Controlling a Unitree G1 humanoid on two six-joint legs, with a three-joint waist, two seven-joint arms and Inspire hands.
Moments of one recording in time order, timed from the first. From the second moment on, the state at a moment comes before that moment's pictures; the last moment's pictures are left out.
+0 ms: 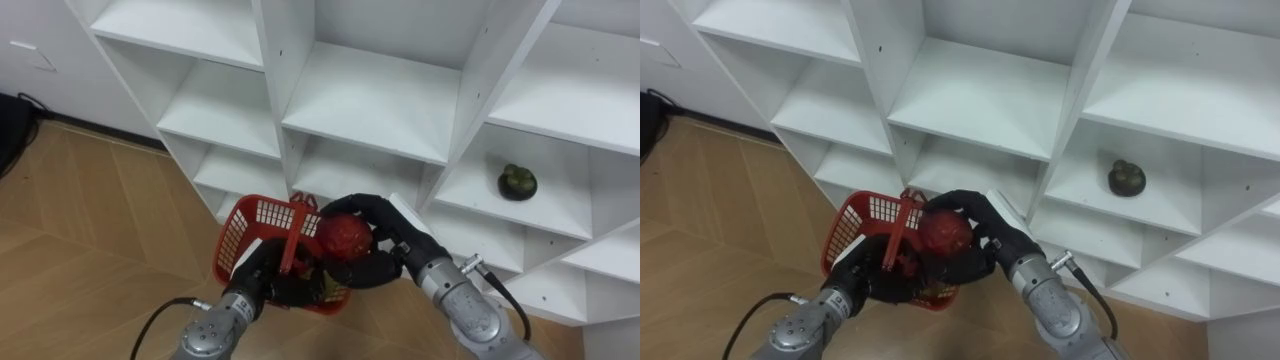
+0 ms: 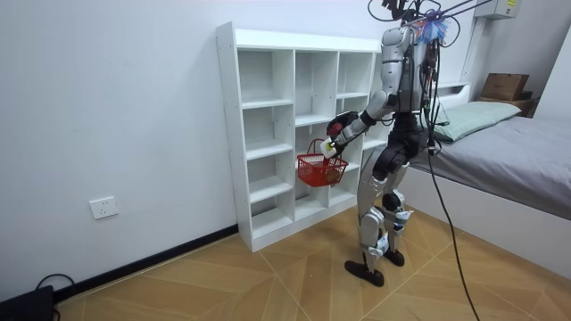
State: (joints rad) left arm -0.09 0.16 -0.33 0.72 -0.17 -0.17 -0.10; right arm -0.05 -0.31 0.42 0.38 -0.16 -0.23 0.03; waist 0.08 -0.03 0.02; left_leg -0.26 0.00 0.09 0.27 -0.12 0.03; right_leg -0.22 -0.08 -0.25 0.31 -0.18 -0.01
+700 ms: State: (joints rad) left arm -0.07 0.19 -0.34 0.65 -0.32 -0.20 -0.18; right arm -0.05 -0.30 0.40 0.40 -0.14 -0.24 0.02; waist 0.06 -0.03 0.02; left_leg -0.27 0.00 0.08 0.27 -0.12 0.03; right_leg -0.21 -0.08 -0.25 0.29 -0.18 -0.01
